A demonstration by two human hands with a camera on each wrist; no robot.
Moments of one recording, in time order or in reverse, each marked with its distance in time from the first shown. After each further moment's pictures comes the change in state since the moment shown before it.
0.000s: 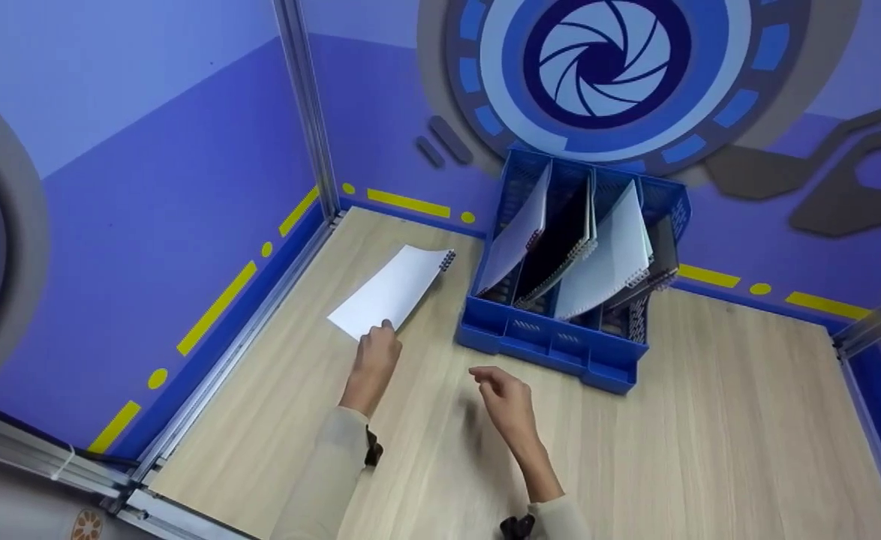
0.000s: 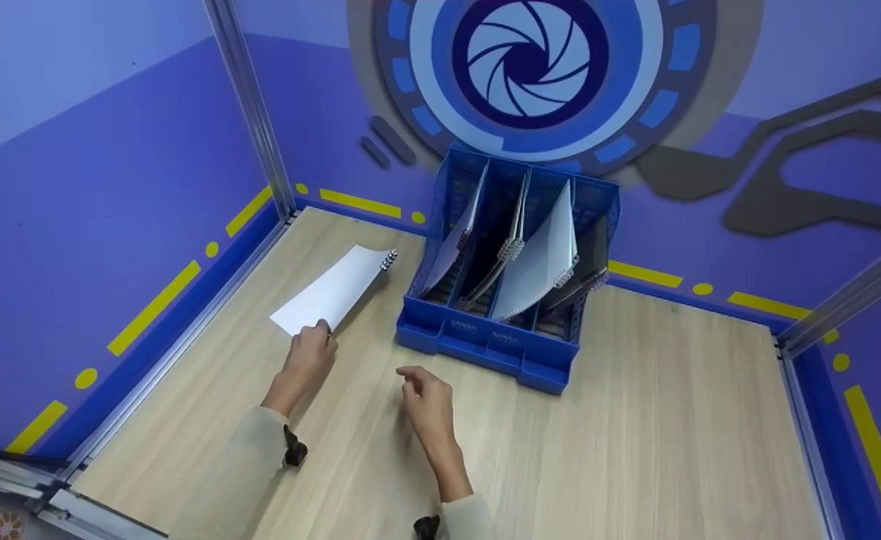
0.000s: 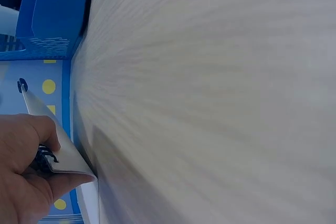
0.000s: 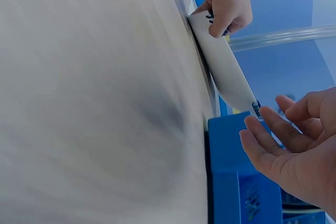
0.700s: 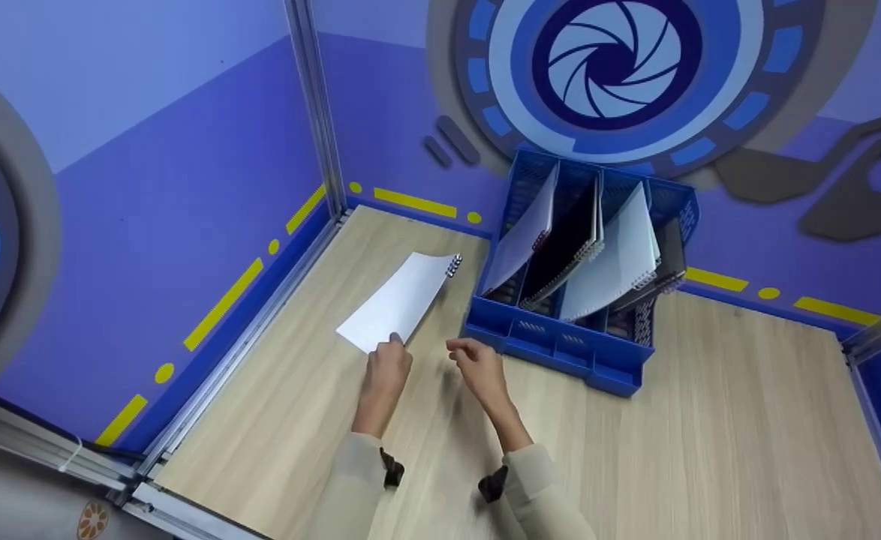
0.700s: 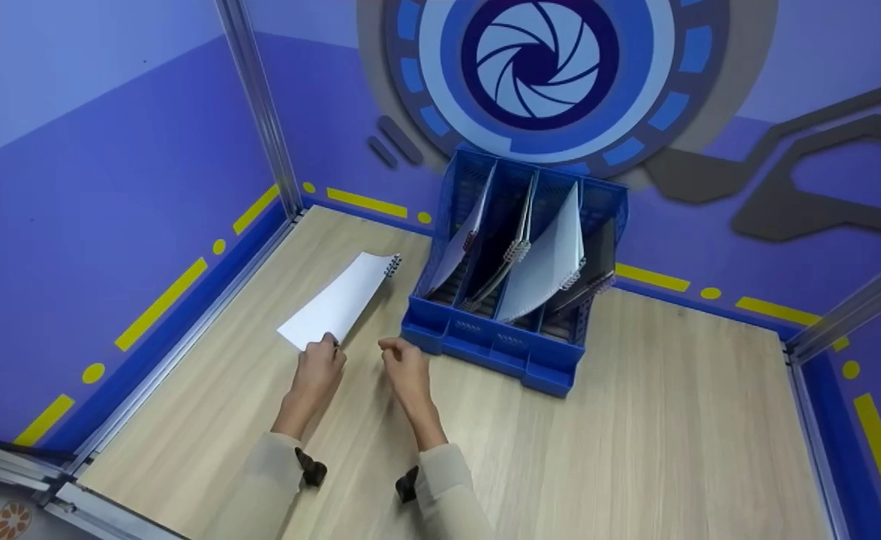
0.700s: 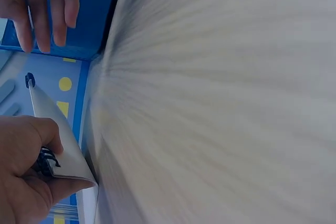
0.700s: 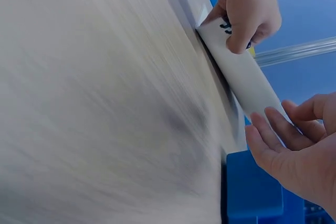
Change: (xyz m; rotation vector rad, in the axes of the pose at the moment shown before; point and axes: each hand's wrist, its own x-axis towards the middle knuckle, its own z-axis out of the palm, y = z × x) left_hand -0.032 0.016 0.007 -0.028 0.089 -0.067; right_hand 0.053 -0.007 0.045 0.164 -0.096 0.059
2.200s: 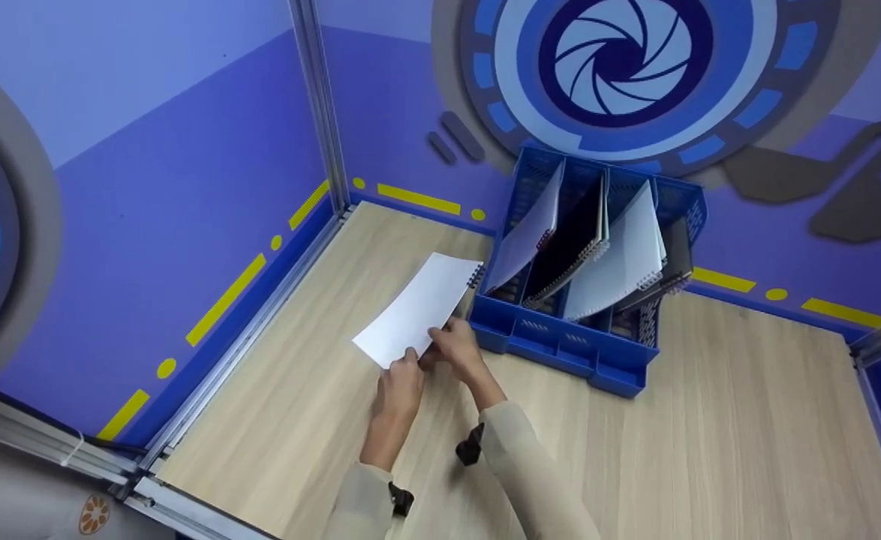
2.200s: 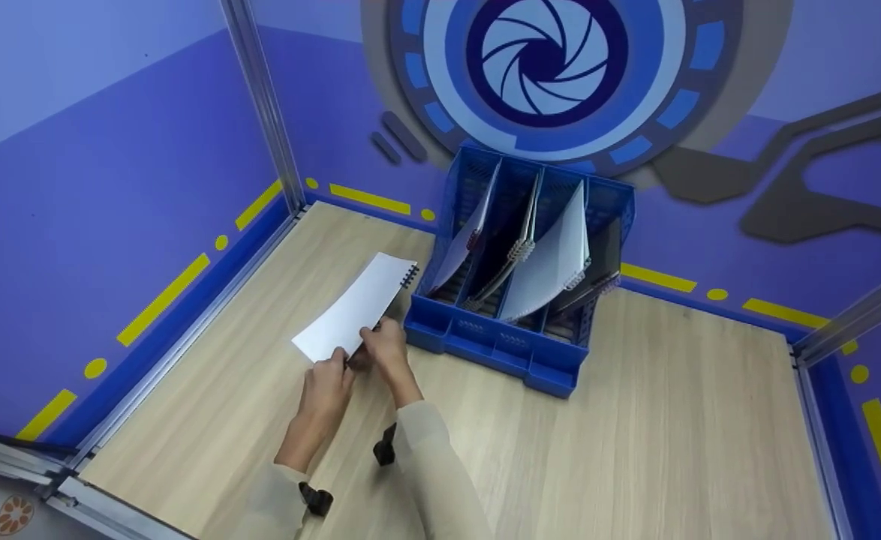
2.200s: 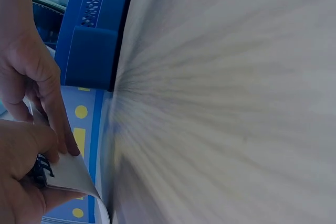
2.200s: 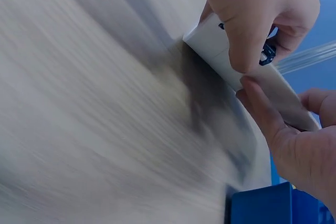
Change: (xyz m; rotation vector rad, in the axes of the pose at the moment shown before) left_hand -0.042 0.027 -0.003 0.082 0.197 0.113; right_hand 0.045 -0.019 0.037 0.343 -0.120 0.252
